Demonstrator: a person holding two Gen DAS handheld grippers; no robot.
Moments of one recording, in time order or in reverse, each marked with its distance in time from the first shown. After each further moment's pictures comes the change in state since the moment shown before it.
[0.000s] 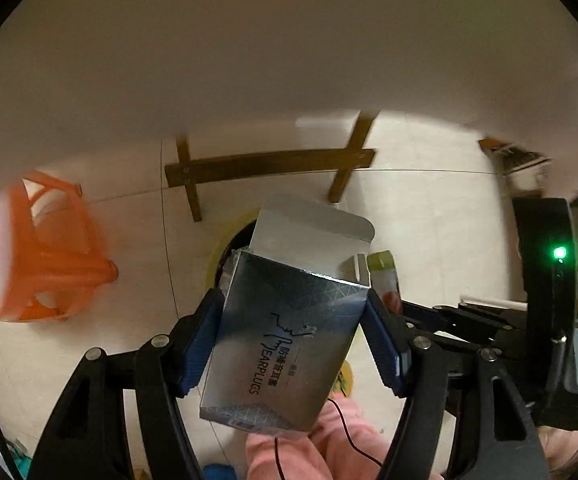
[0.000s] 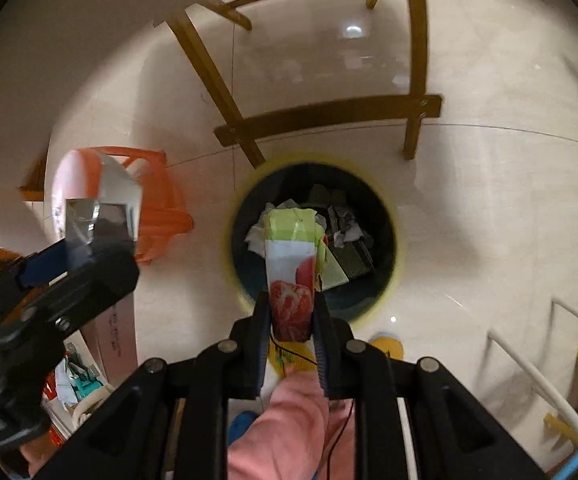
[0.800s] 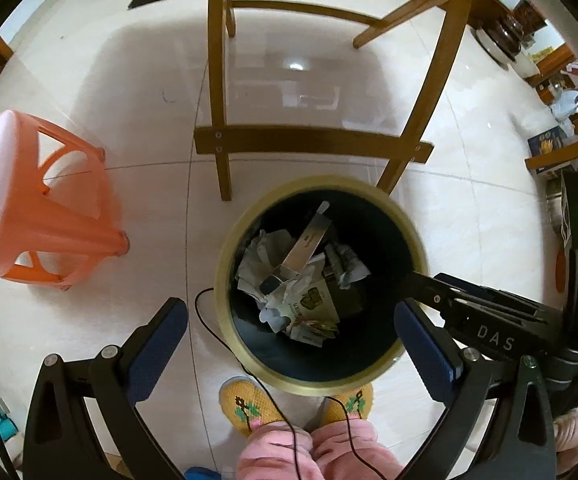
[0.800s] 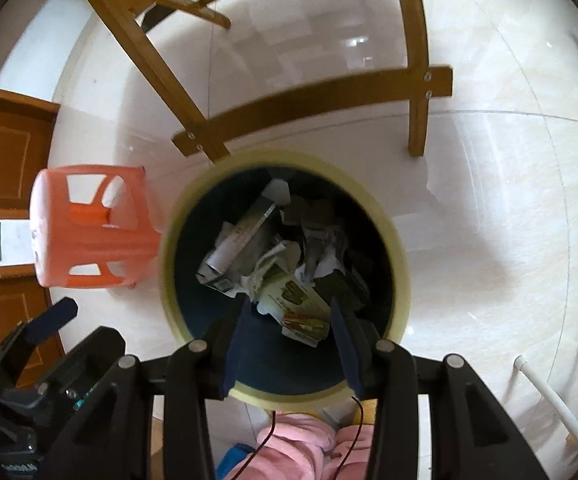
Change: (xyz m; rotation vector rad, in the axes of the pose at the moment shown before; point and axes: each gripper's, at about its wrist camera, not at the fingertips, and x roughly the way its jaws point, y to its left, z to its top) left arm 0.042 0.012 -0.032 -0.112 -0.031 0.118; right arm 0.071 -0.055 0.013 0.044 -0.059 0.063
